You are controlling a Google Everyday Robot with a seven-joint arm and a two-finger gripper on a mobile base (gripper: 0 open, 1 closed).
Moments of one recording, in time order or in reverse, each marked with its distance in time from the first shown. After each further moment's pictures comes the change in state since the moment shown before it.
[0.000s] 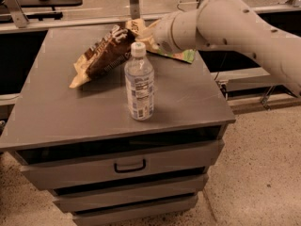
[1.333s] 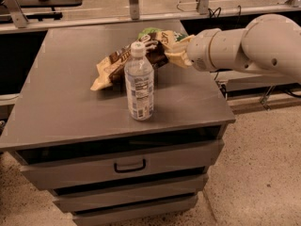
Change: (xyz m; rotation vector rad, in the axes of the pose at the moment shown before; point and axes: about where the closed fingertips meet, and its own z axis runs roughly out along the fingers) arm 0.067 -0.006 -0.075 0.053 0.017 0.072
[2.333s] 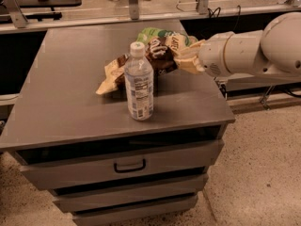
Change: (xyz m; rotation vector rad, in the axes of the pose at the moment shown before) arm 0.012 0.011 -0.035 -0.032 0.042 -0.005
